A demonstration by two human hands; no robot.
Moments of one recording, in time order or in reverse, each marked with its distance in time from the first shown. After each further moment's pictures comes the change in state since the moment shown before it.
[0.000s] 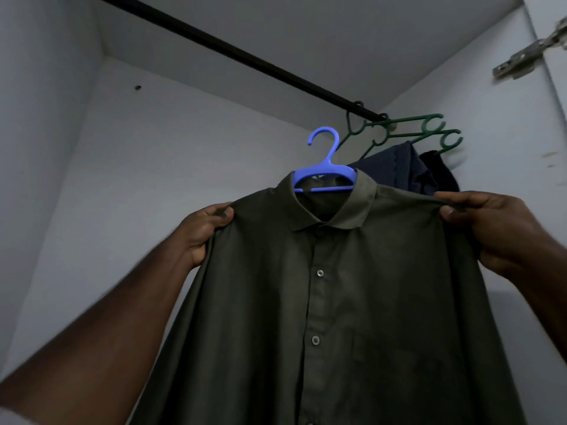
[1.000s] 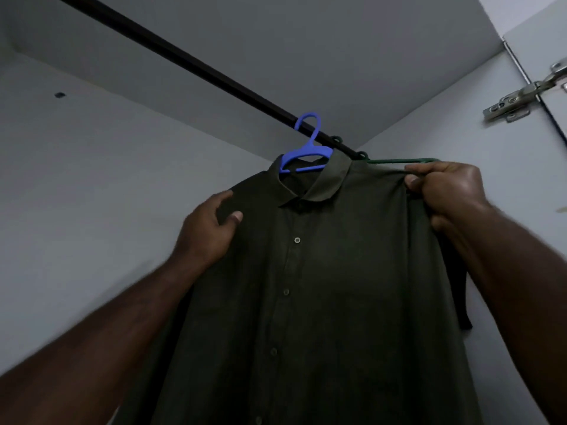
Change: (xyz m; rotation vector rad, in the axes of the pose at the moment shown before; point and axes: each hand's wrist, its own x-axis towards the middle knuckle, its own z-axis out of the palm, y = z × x) left_hand 0.134 -0.002 0.086 0.844 0.268 0.678; right_hand 0.185 -0.028 0.049 -0.084 0.357 -0.264
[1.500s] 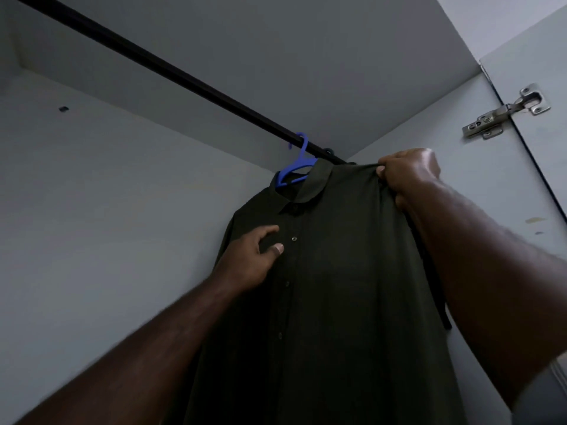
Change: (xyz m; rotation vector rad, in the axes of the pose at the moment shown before) left_hand -0.029 0.035 0.030 -0.065 -0.310 -0.015; right_hand 0.008 -0.048 0.029 -0.226 -0.006 -0.018
